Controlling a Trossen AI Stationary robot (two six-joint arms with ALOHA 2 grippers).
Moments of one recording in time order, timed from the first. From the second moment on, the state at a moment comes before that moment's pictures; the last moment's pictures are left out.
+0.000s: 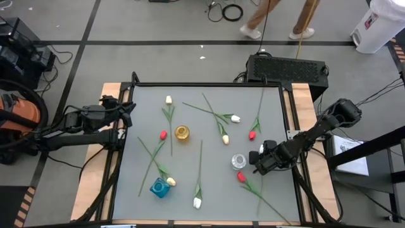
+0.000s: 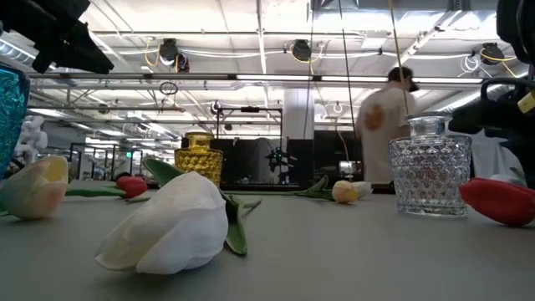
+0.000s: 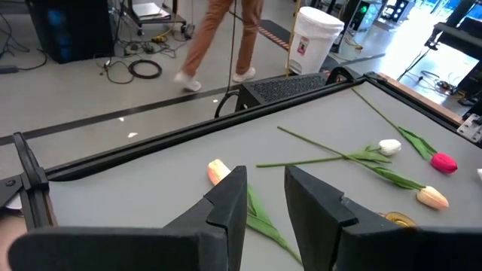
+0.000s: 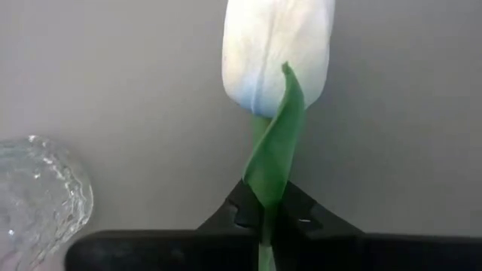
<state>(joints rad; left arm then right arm) 0.16 0.22 0.62 -0.83 -0.58 -0.49 0.54 1.31 0.57 -0.70 0.12 2.20</state>
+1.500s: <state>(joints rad) 0.16 0.22 0.62 -0.83 -0.58 -0.49 0.54 1.12 0.83 -1.41 0.60 2.16</state>
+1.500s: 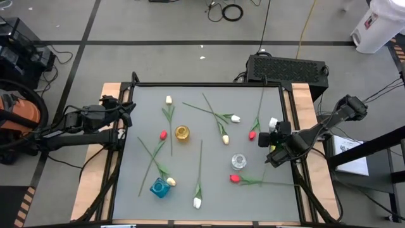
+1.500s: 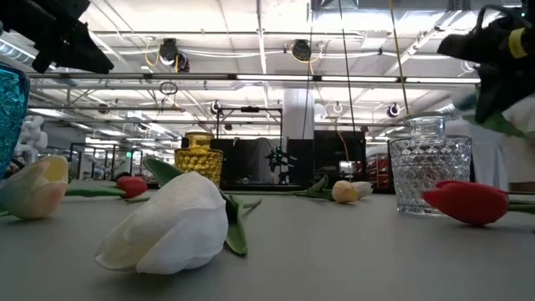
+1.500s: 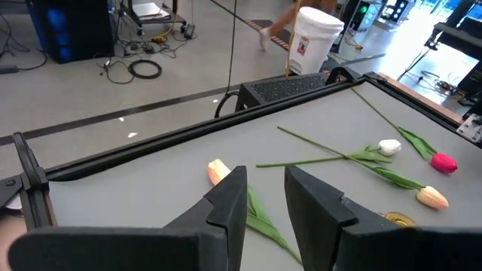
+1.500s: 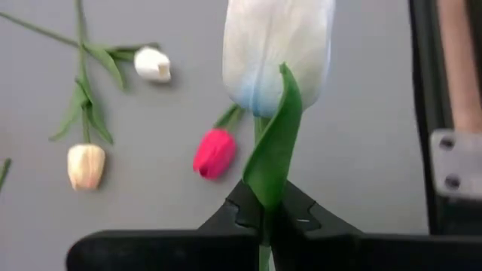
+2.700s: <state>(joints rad) 0.16 0.22 0.62 -0.83 -0.58 -0.49 0.46 1.12 1.44 -1.00 1.04 0.85</state>
